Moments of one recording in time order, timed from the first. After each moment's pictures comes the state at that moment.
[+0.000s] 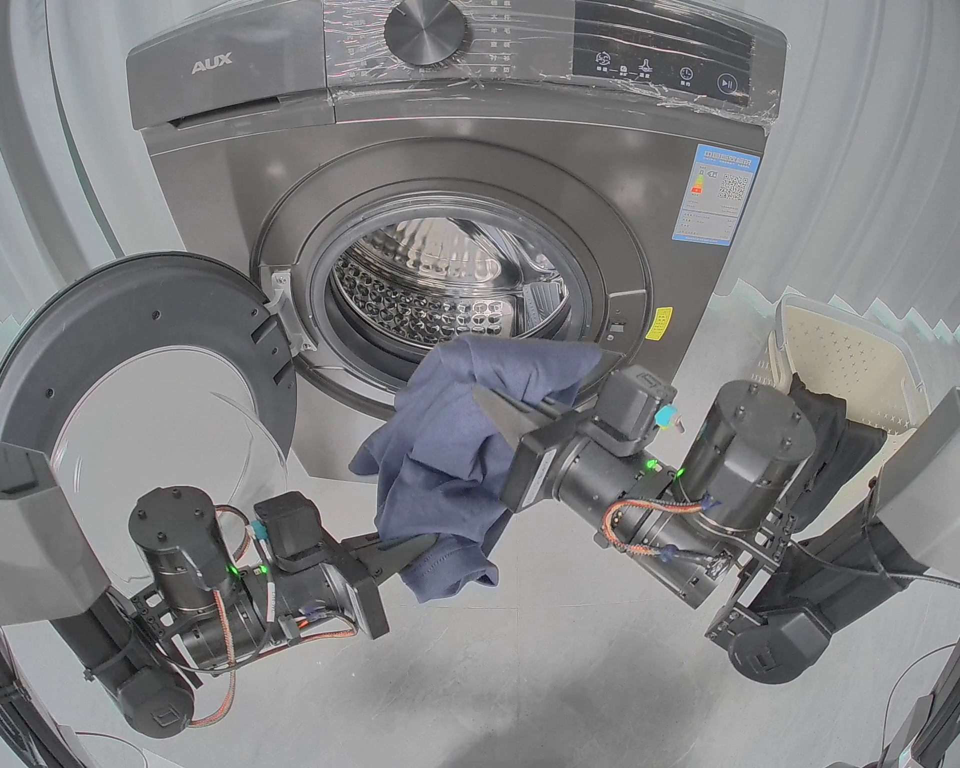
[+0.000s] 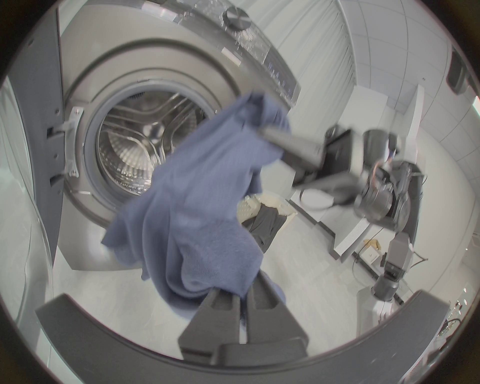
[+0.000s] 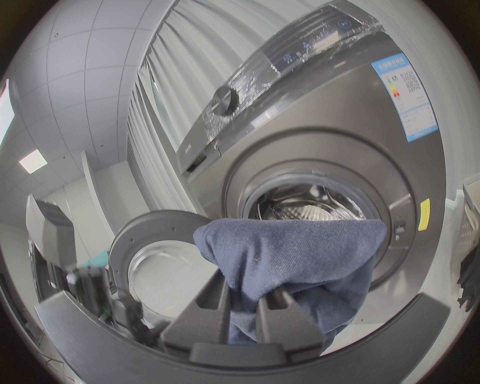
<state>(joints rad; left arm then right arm) -0.56 1.89 -0.27 -1.55 -0.32 -0.18 0.83 1.97 -0.81 -1.38 -0.09 0.19</state>
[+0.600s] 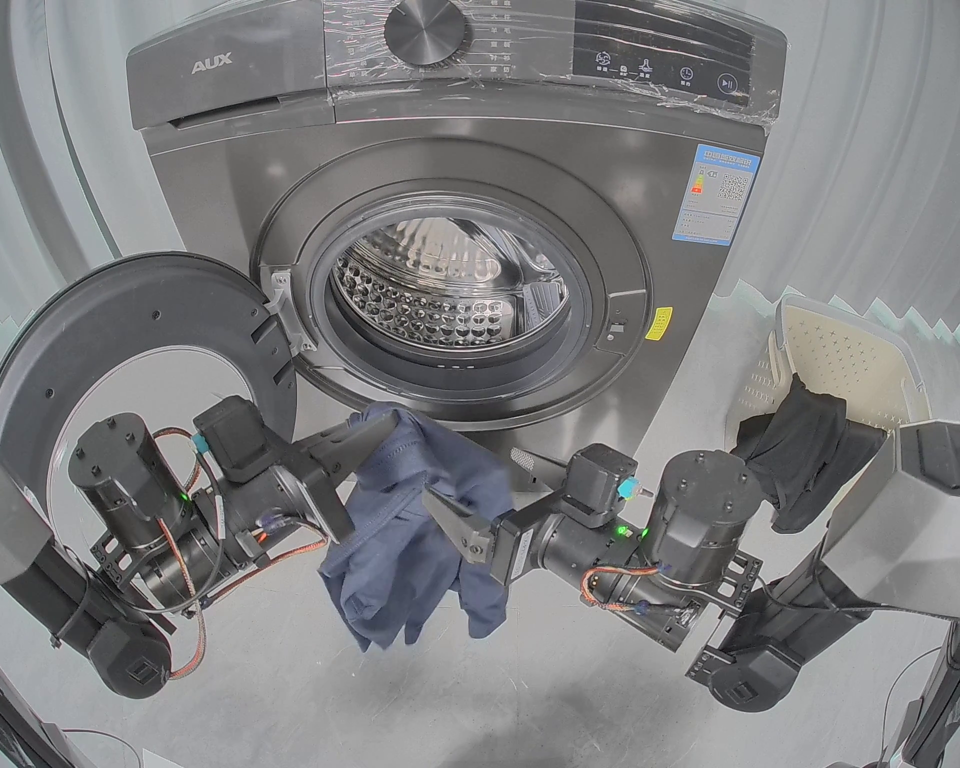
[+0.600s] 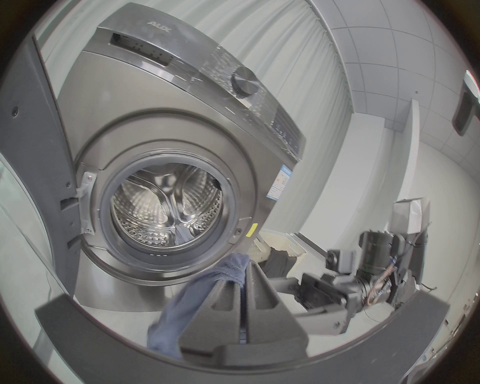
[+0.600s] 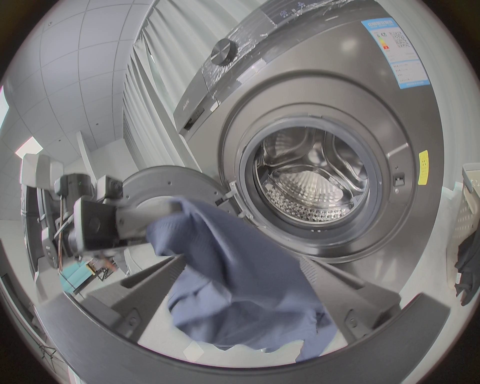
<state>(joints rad) -0.48 1.77 -0.40 -1.55 -0.29 -0.23 0.85 2.06 -0.73 -1.39 -0.09 0.18</state>
